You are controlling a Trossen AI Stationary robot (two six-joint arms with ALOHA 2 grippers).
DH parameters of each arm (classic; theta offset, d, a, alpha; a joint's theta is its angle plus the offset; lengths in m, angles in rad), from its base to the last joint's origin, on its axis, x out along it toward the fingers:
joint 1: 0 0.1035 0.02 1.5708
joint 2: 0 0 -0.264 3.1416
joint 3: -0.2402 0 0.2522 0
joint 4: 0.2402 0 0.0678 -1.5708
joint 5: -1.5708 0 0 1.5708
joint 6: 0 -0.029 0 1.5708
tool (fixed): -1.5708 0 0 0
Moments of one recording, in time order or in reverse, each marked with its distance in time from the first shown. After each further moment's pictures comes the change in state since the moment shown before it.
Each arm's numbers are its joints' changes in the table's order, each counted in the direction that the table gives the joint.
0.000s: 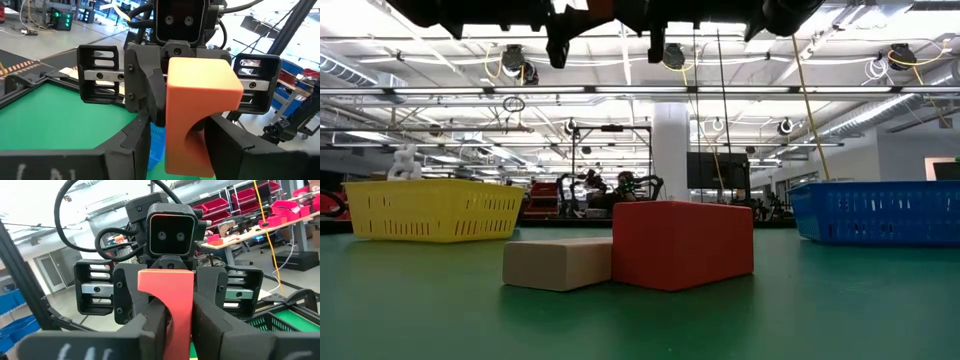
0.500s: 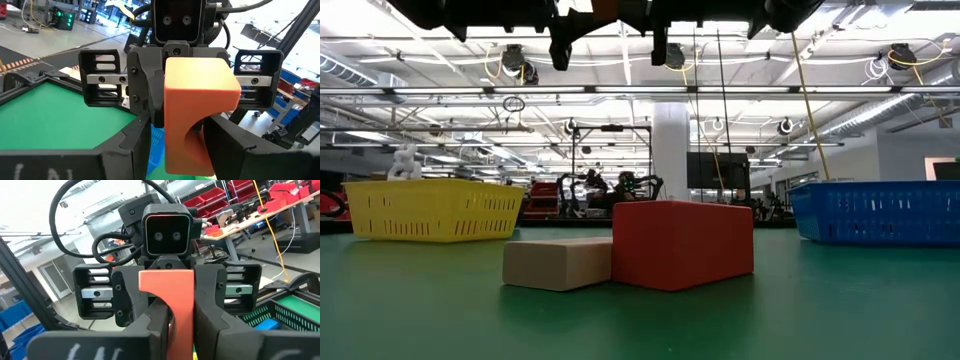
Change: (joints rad) left arm 0.003 -0.003 -0.002 -0.007 0.007 0.040; right arm -0.023 0.036 -0.002 0.053 -0.016 -0.108
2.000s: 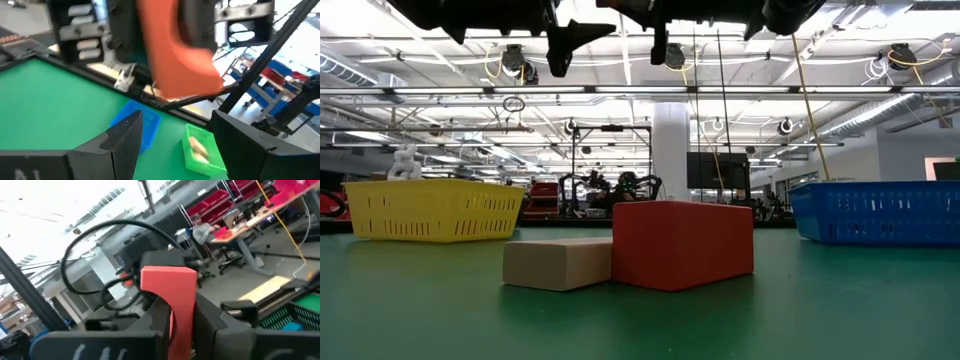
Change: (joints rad) left arm 0.011 0.001 0.004 0.020 0.028 0.064; right arm 0.003 0.009 -0.002 -0.029 -0.058 -0.129
